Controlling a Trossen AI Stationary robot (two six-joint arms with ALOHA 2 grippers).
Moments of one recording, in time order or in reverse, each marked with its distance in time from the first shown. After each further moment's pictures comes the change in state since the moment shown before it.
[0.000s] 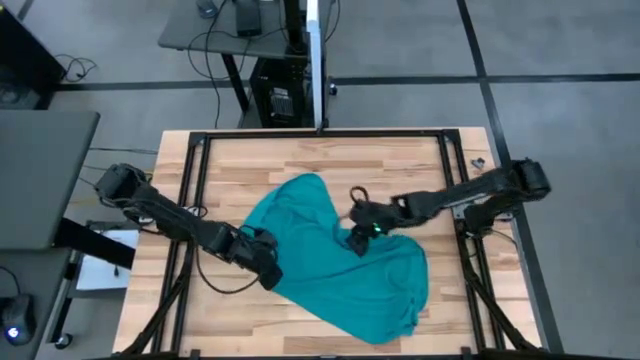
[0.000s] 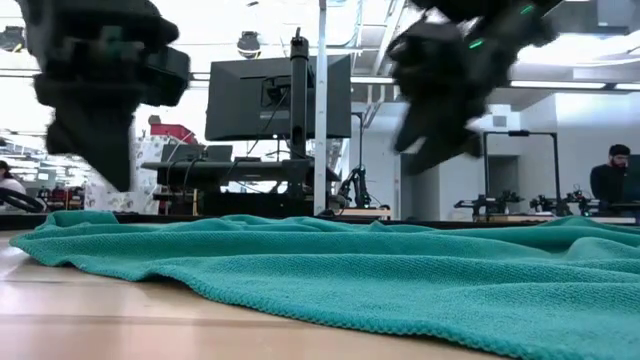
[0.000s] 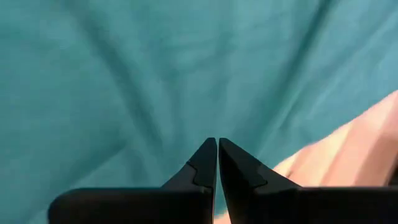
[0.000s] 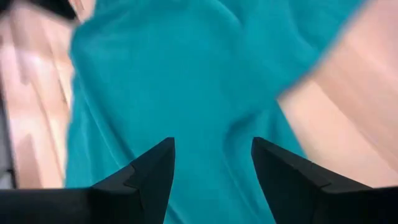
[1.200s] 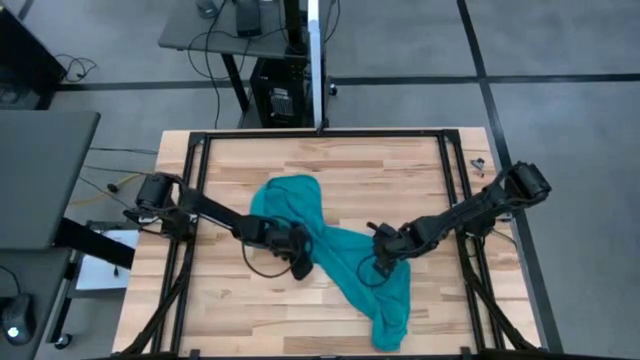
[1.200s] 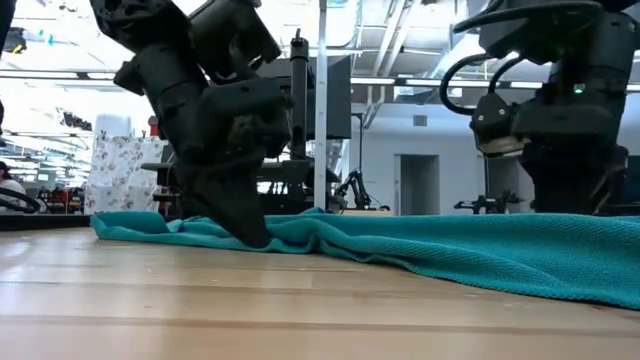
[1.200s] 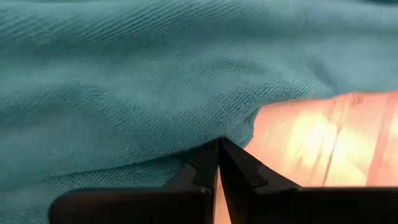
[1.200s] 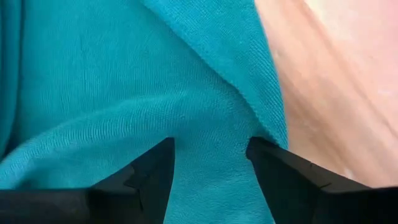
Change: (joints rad) left arm 0.213 0.361 0.105 0.241 0.128 0.316; right arm 0.270 -0.057 -0.179 -0.390 0.153 0.298
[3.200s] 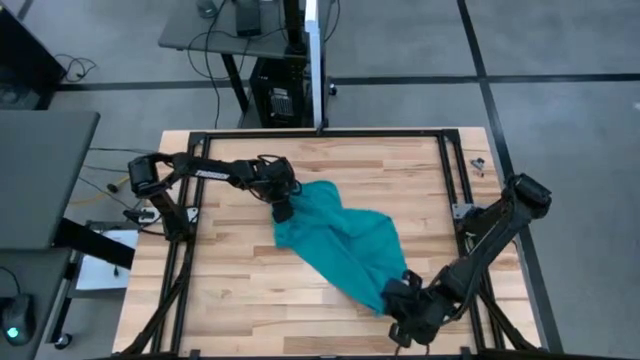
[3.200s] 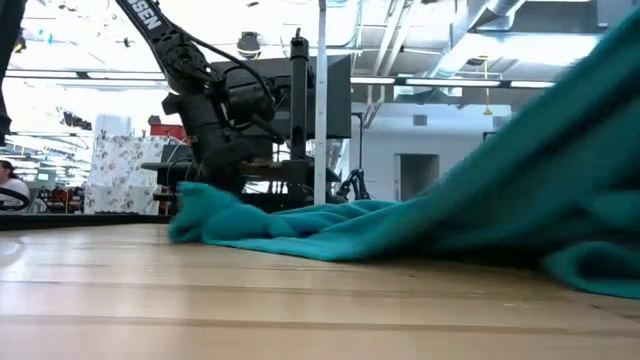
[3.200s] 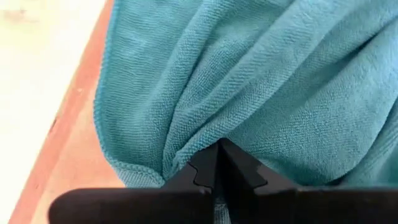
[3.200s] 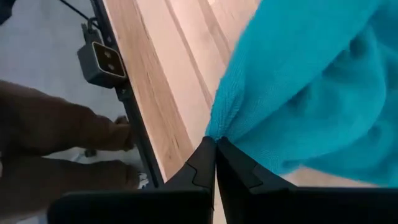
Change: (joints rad) left arm 0.603 -0.157 0.008 -0.345 0.186 0.835; right arm 0.490 0.066 0.498 -0.133 0.191 0.253
